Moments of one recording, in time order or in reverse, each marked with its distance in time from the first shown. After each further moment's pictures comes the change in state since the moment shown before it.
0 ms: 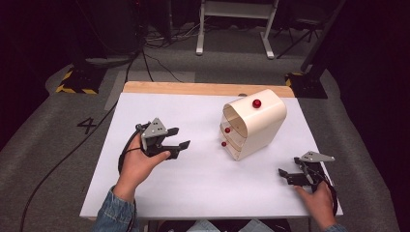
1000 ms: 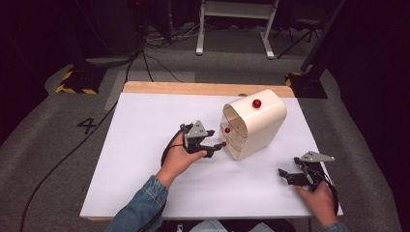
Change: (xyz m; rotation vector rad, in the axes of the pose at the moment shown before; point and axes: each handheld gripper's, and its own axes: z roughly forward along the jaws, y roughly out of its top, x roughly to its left) left arm -0.018 -0.012 0.125 0.007 -0.145 0.081; right arm 0.000 0.000 0.000 -0.001 0.003 0.000
